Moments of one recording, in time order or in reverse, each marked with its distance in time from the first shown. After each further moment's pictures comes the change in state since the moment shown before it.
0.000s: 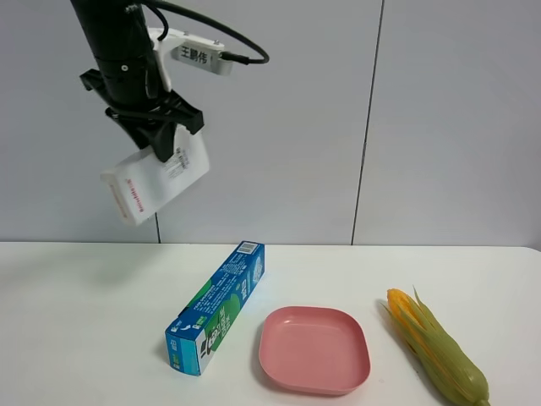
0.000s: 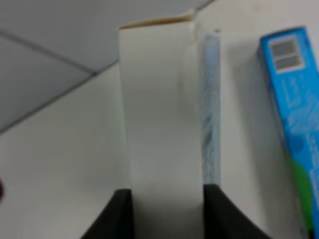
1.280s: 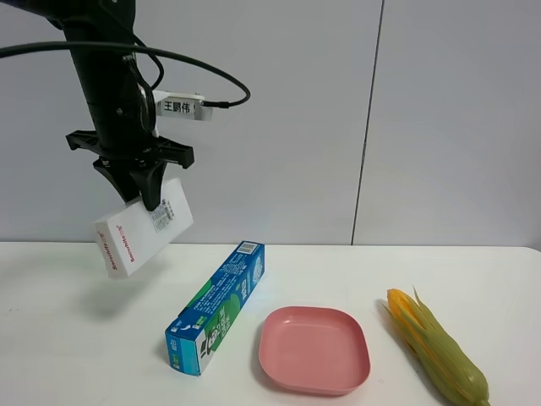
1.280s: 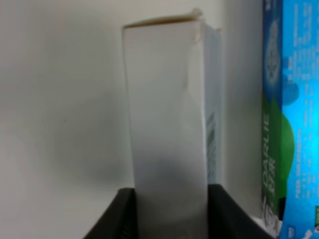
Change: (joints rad) left arm 0.090 0.114 0.000 -0.200 0.085 -0.019; right arm 0.000 0.000 0.000 0.000 0.000 0.000
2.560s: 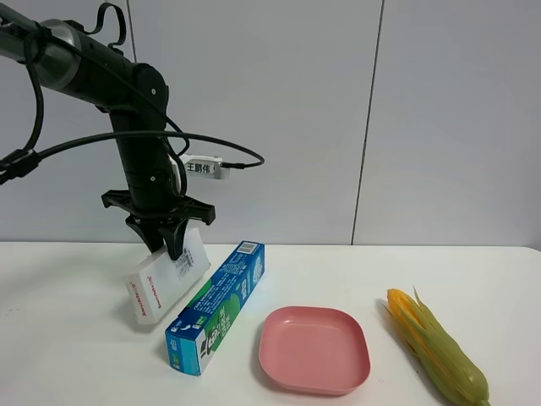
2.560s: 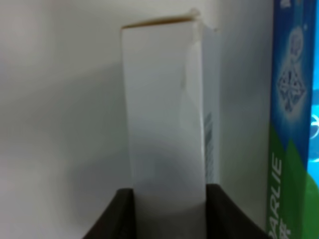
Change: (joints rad) left arm 0.000 0.187 0.000 -0.047 -0.134 0.000; right arm 0.000 0.000 0.000 0.000 0.000 0.000
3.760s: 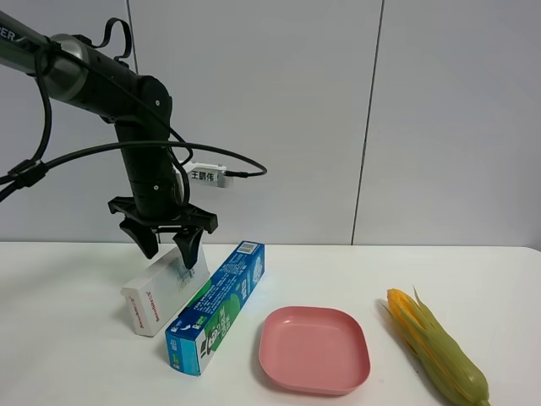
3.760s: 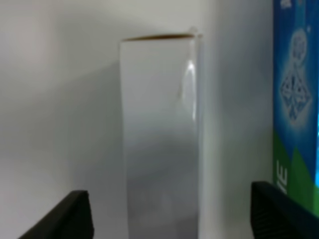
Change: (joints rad) left arm 0.000 0.021 0.000 -0.010 -0.019 0.045; right arm 0.000 0.000 0.000 0.000 0.000 0.000
